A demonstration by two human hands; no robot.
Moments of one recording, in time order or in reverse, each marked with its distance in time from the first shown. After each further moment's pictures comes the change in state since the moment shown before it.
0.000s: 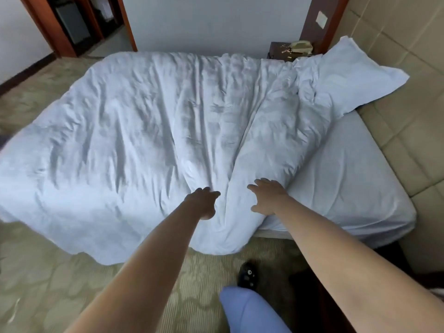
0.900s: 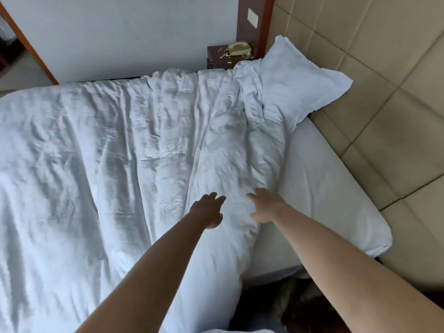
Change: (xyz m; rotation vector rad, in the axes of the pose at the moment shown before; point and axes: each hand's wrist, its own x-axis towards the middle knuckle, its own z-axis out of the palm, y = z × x) left_hand 0.280 0.130 -0.132 0.091 -0.005 0.279; right_hand 0.151 0.229 -0.067 0.216 -0.102 0.250
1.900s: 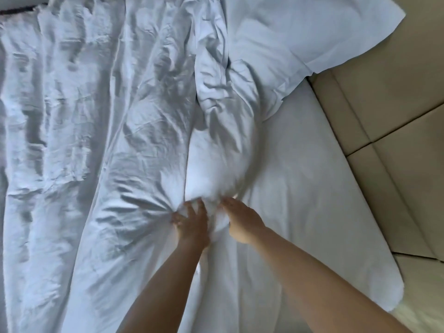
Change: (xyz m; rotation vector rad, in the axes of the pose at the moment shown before) left_hand 0.359 0.111 0.069 0.108 -0.277 -0.421; right_hand 0.264 0.226 0.055 0.372 -0.038 -0.145
